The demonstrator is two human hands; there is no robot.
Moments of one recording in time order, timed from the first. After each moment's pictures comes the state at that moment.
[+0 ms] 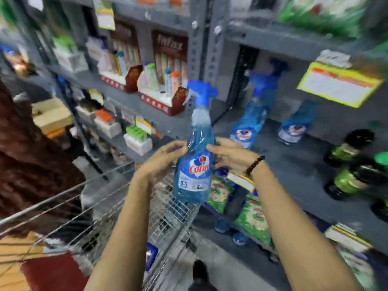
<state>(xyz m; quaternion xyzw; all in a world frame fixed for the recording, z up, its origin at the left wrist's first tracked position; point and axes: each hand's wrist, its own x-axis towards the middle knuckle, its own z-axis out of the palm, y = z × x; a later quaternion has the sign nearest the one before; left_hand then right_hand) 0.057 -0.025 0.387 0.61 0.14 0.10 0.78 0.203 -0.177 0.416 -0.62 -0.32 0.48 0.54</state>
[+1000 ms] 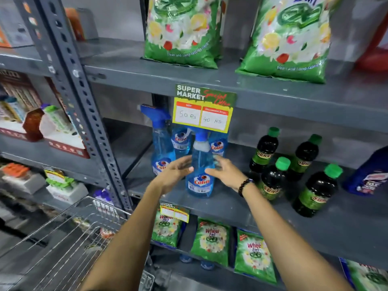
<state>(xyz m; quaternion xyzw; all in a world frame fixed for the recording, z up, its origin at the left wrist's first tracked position) 0.307 -0.144 0.355 0.73 0.06 -0.02 0.68 0.346 -0.331 0.407 -0.80 -0.22 0.21 0.52</state>
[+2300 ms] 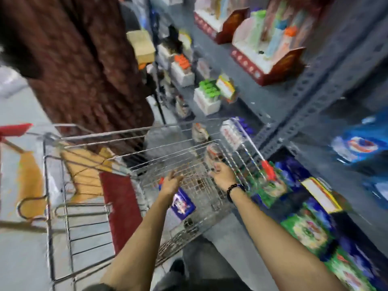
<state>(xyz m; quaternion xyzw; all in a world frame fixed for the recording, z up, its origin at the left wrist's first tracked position) -0.078 0.003 0.199 0.37 0.59 0.20 0.68 0.079 -0.043 0.219 -0.81 -0.31 0.42 0.27</state>
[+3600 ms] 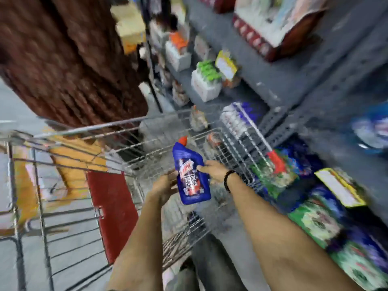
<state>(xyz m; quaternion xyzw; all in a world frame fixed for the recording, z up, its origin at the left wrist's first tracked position) -0.084 0.017 0.156 0.31 0.54 0.16 0.77 0.091 -0.019 0.168 -0.71 -0.24 0.62 0.25</state>
